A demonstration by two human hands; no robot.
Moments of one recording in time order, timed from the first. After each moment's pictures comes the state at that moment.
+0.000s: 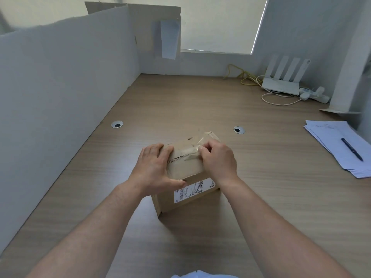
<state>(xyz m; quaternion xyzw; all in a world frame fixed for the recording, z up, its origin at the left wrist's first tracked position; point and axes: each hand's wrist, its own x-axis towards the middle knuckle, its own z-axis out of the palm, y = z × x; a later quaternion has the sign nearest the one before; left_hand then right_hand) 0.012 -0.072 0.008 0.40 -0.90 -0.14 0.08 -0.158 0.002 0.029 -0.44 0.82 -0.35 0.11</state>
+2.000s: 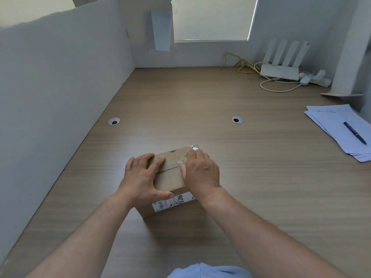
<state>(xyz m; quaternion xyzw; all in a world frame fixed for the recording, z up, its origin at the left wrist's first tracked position) 0.039 -0.067 -0.027 0.41 -0.90 -0.10 0.02 -0.117 0.014 -0.011 -0.55 0.81 -0.15 -0.12</state>
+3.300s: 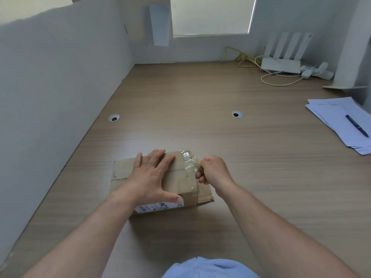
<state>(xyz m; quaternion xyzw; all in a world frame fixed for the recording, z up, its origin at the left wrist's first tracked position) 0.028 -0.050 -0.018 0.35 -0.93 -0.09 -0.05 -0.158 0.033 -0.026 -0.25 0.74 -0.45 0.43</state>
